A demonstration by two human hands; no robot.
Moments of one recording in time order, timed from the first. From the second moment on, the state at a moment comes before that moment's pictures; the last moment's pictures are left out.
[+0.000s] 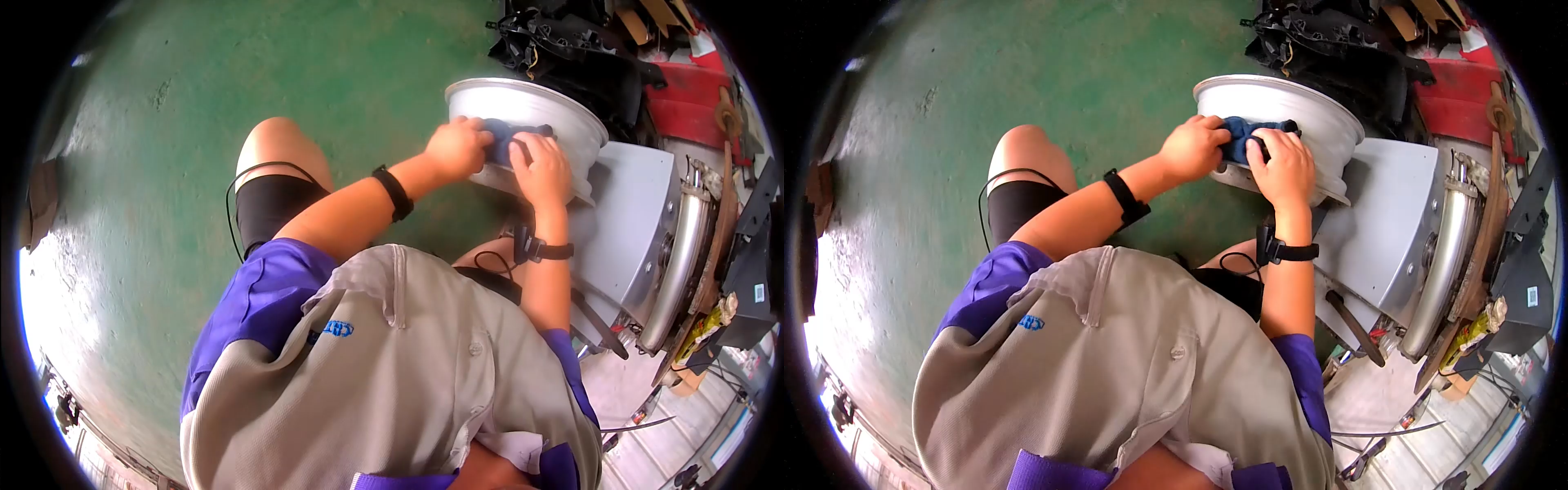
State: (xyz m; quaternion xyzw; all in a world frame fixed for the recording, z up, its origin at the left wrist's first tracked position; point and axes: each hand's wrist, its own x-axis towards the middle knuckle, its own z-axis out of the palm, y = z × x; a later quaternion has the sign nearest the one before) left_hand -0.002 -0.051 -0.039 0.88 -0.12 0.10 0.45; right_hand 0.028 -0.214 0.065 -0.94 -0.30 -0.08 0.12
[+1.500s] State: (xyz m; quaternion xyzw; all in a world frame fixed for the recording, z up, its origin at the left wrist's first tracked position) left_hand 0.075 -0.087 0.021 0.90 -0.11 0.09 0.41; right_hand 0.031 -0.220 0.043 -0.97 -0.12 -0.20 0.07
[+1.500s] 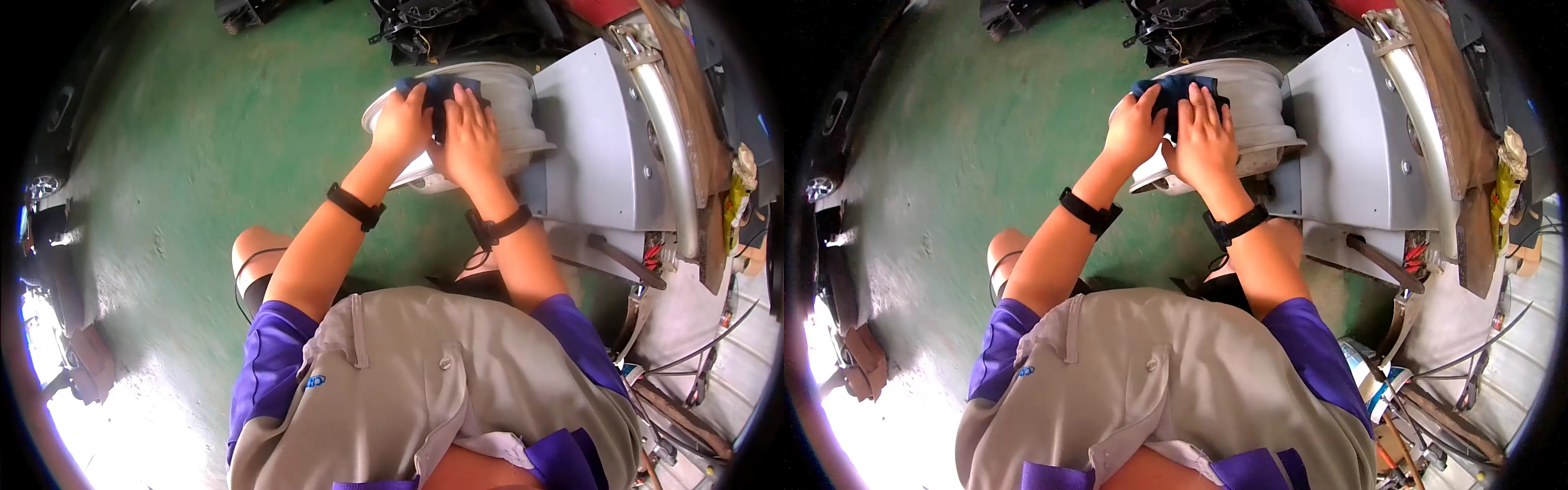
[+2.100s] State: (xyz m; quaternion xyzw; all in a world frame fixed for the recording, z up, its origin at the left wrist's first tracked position) left_hand 0.069 -0.067 0.014 0.89 -0.16 0.03 0.42; right_hand 0.035 -0.225 0.045 -0.95 -0.12 -0.25 0.15
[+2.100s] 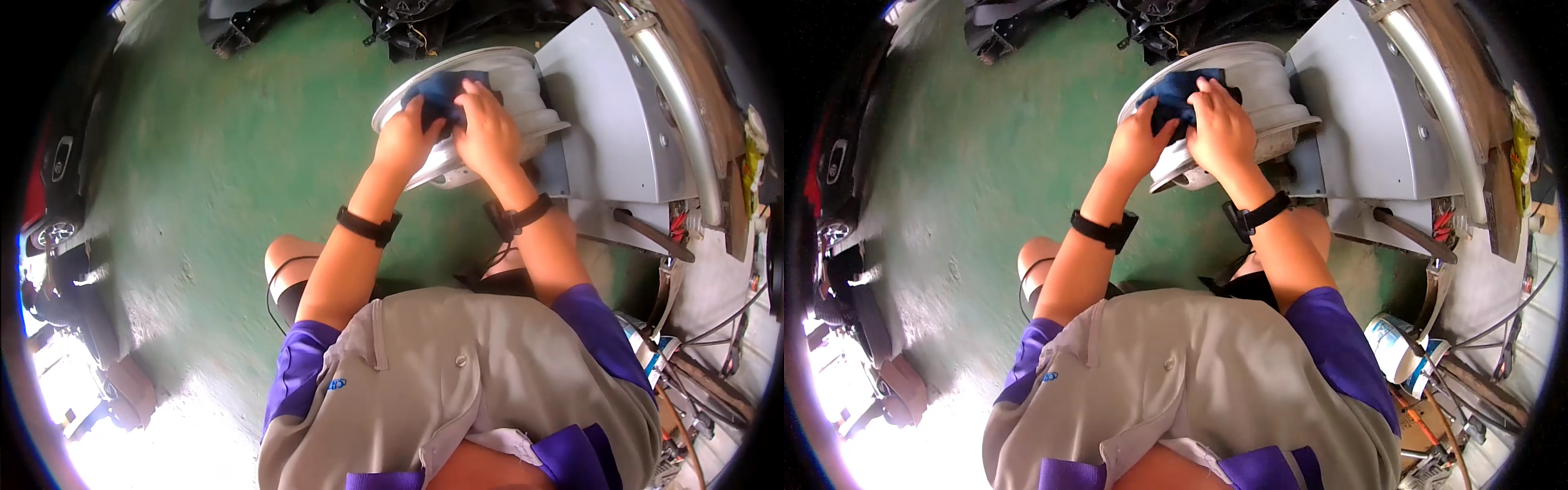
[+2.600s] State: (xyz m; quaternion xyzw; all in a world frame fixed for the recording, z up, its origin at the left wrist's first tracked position) left_hand 0.032 -0.108 0.114 0.72 -0.25 0.01 0.64; right_hand 0.007 -0.291 0.116 -0.75 0.16 -0.33 0.55
